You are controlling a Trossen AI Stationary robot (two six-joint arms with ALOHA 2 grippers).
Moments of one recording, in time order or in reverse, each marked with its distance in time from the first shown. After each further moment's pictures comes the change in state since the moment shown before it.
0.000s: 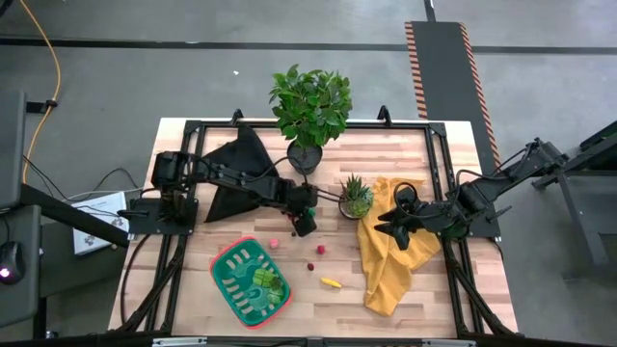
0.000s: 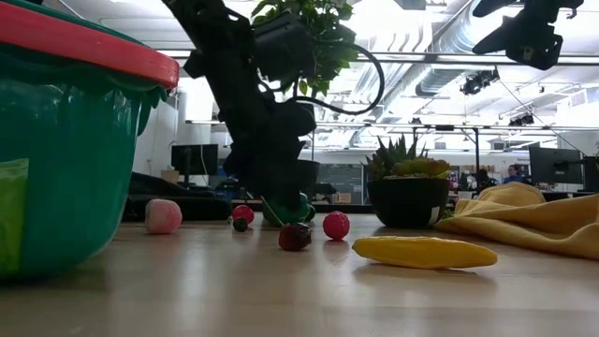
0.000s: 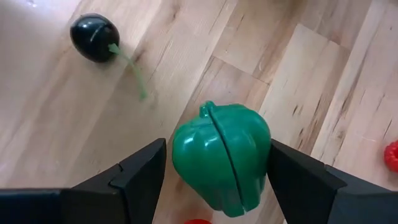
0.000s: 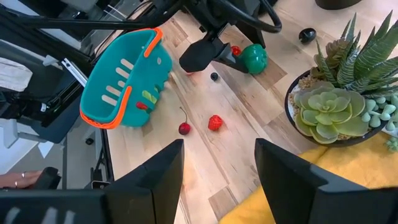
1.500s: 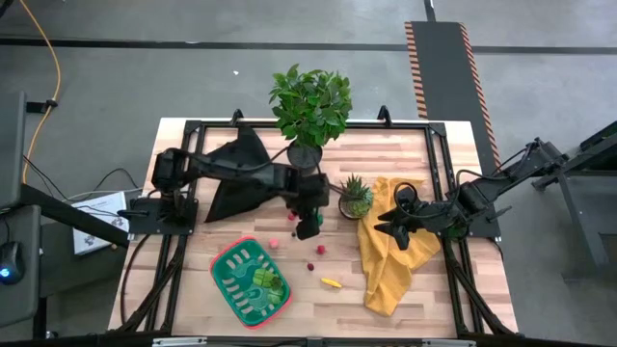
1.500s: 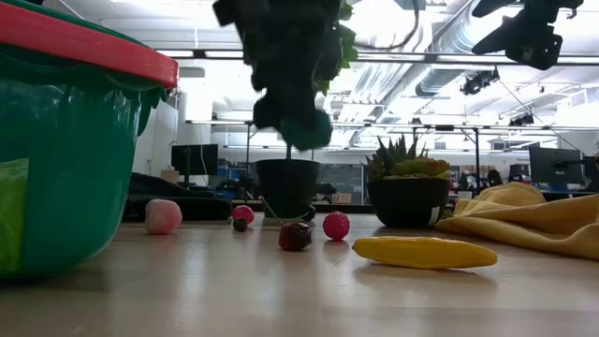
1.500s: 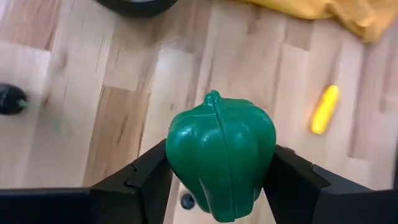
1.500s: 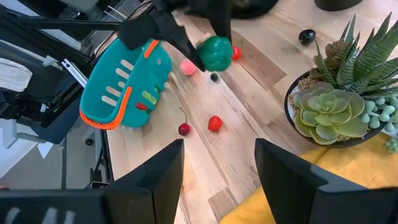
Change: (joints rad) left arm -0.001 0.002 0.351 -0.387 0.298 0.171; right arm 0.000 0.000 0.000 0.001 0.003 -0.005
